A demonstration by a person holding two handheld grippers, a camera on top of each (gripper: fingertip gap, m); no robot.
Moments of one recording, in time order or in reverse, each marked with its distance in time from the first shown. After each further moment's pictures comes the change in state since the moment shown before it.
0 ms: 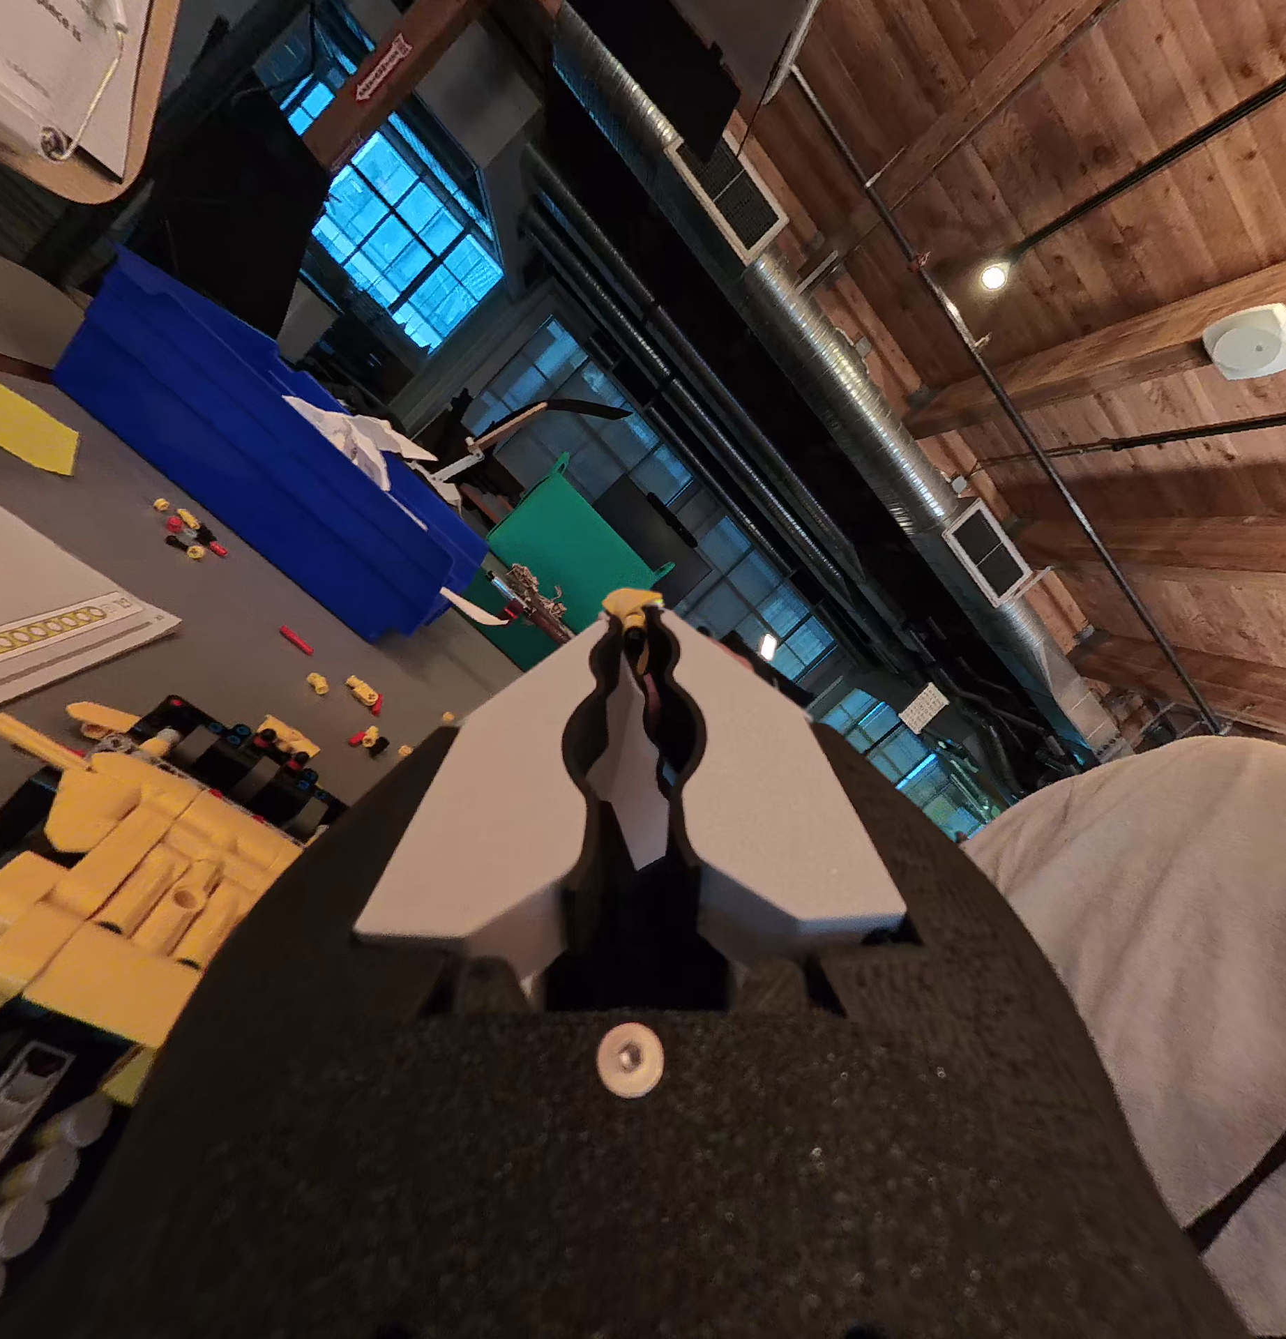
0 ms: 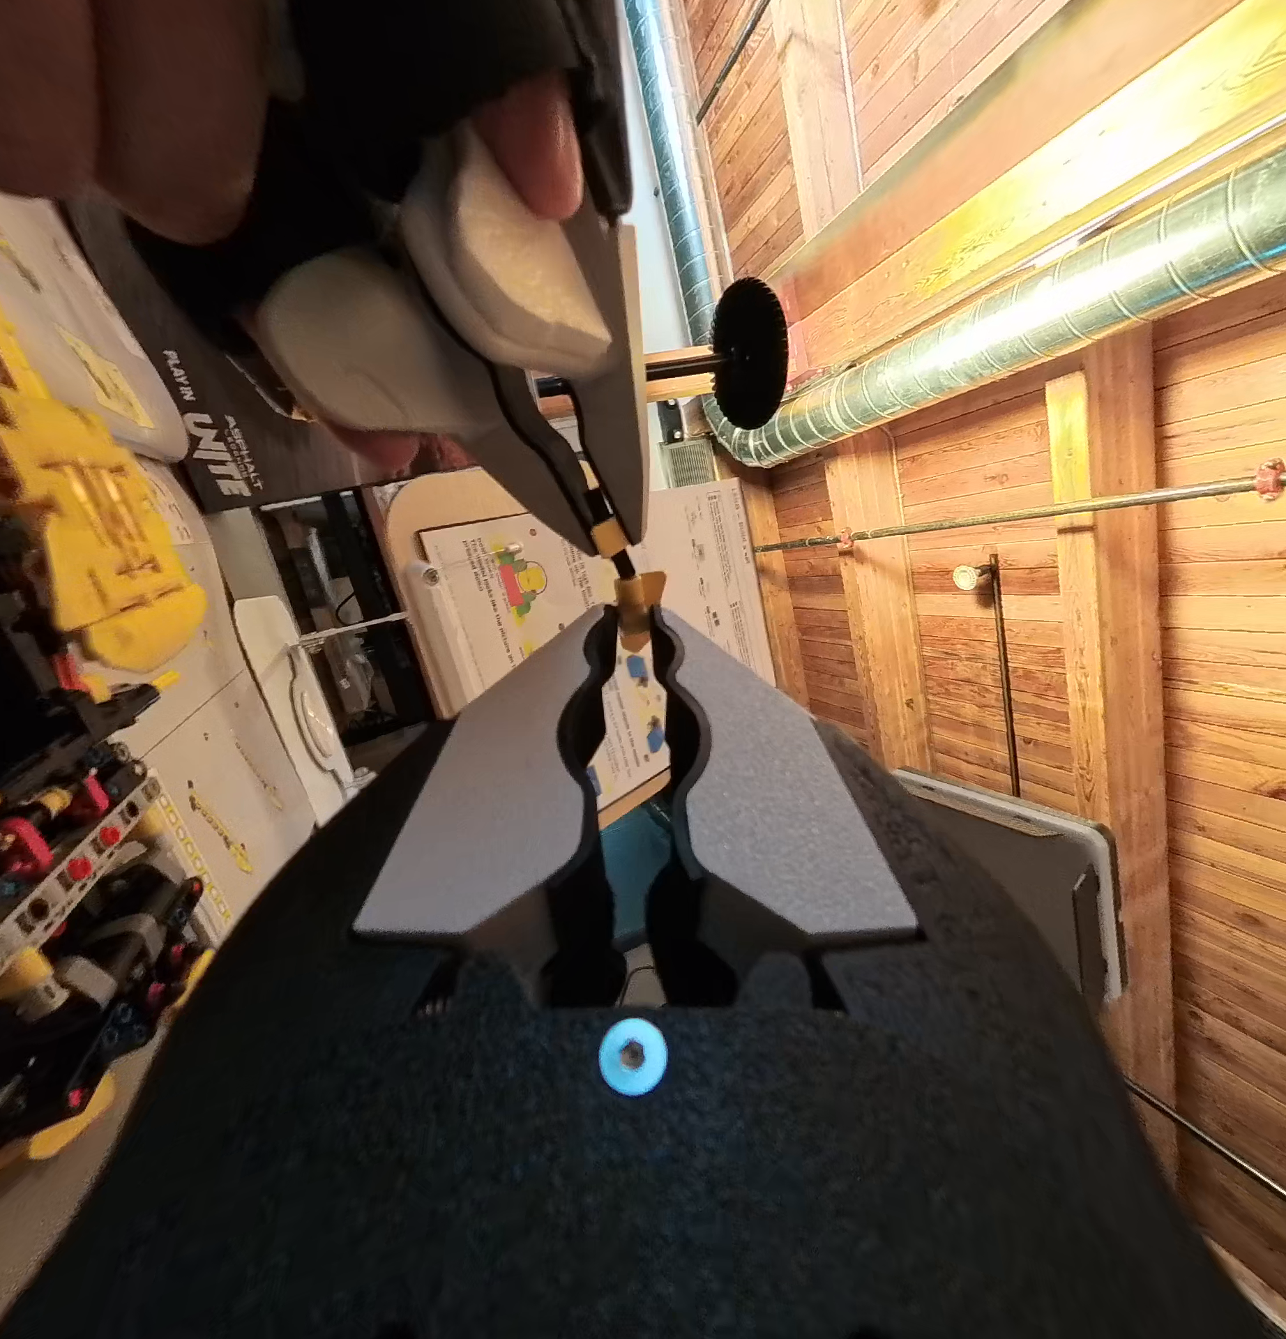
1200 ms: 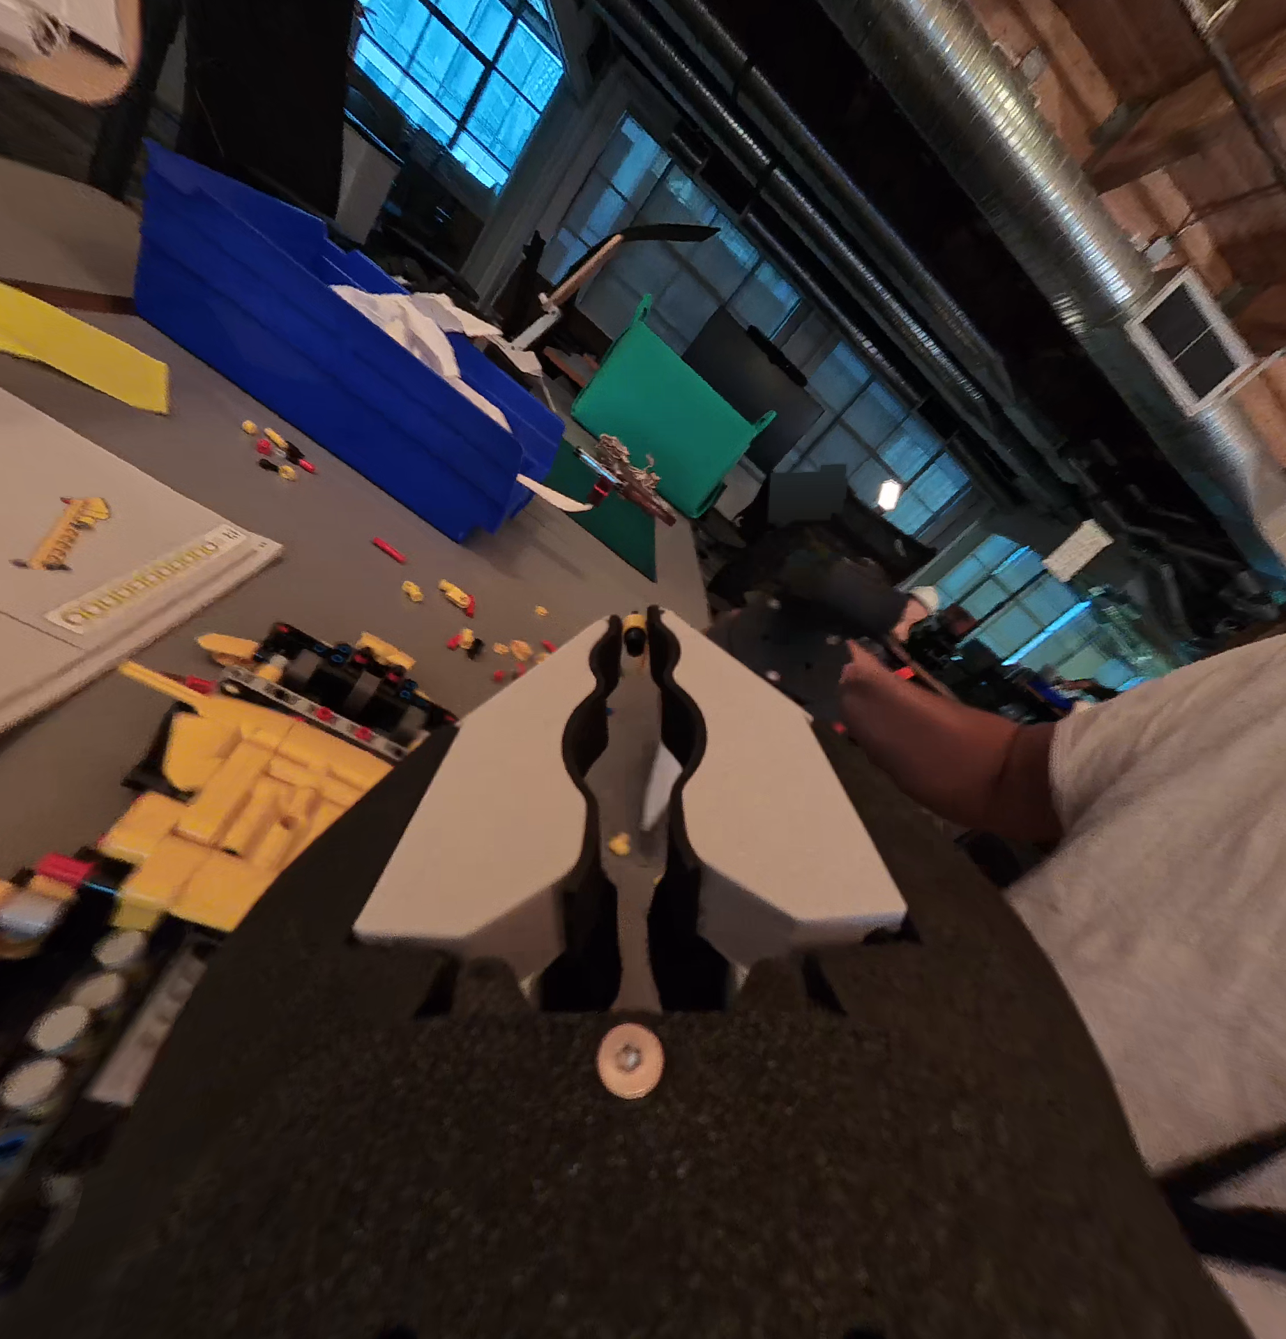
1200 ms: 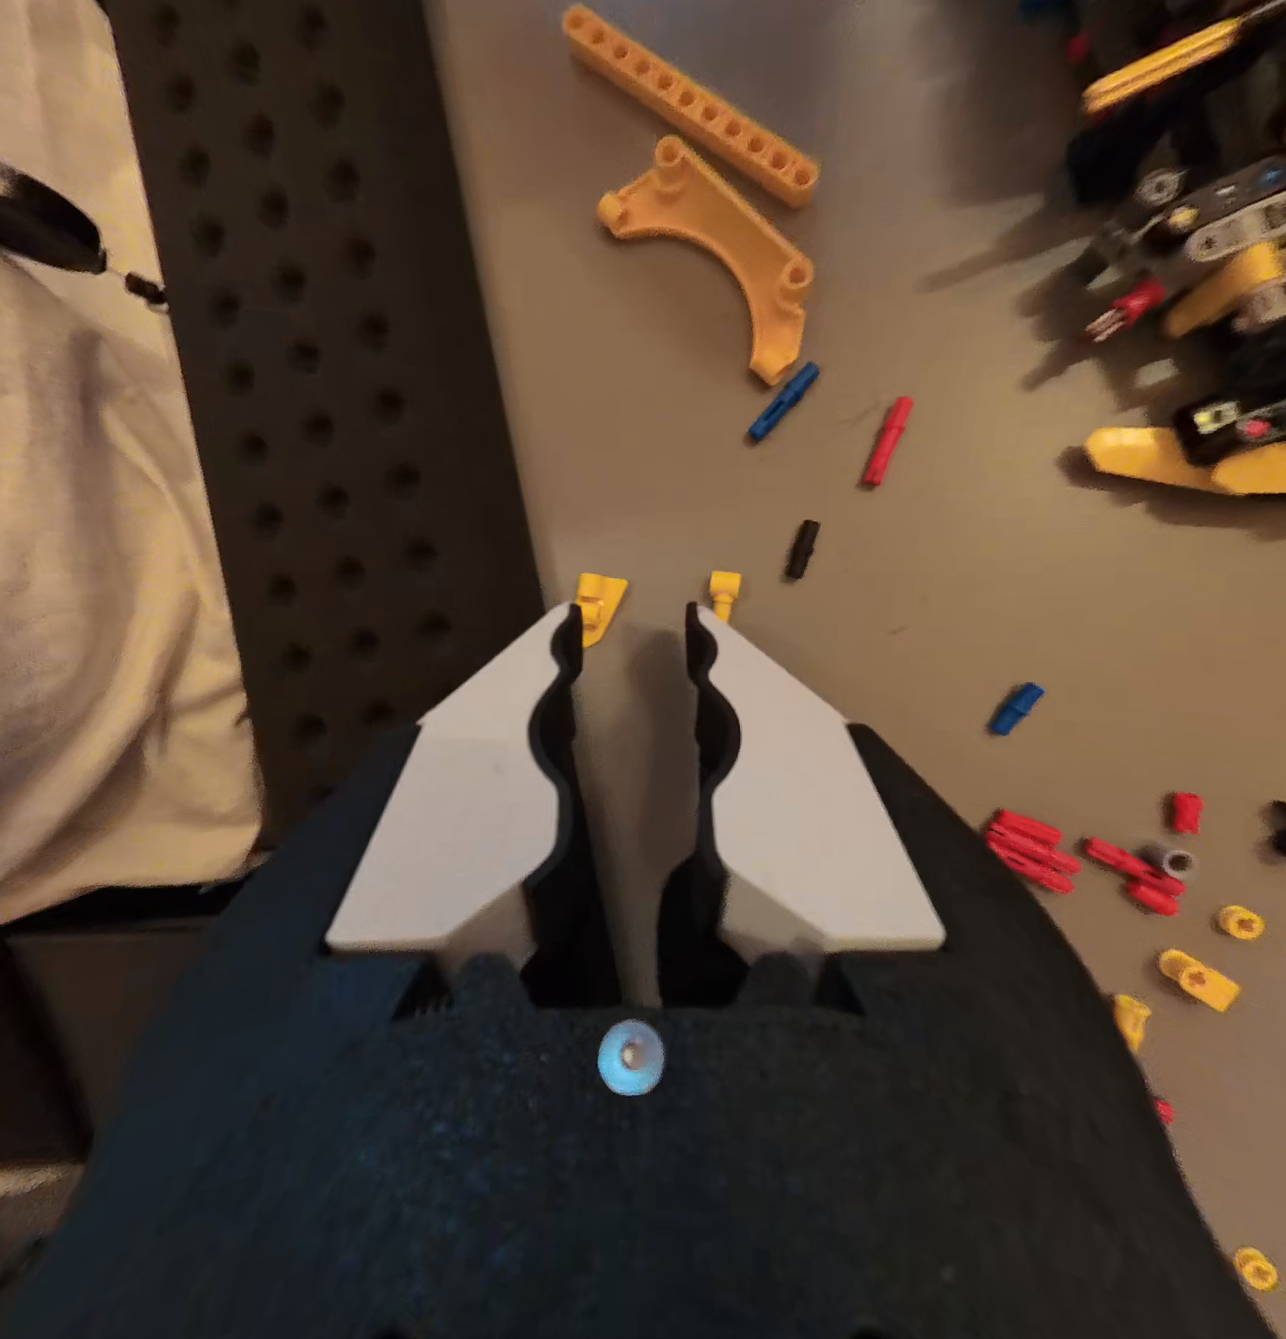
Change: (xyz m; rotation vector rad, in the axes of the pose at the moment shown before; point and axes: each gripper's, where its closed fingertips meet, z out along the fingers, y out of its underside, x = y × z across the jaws) left arm -0.016 0.026 -0.005 -0.236 -0.131 0.166; right arm -0.083 0.032 -0.214 -0.316 -1.857 0.896
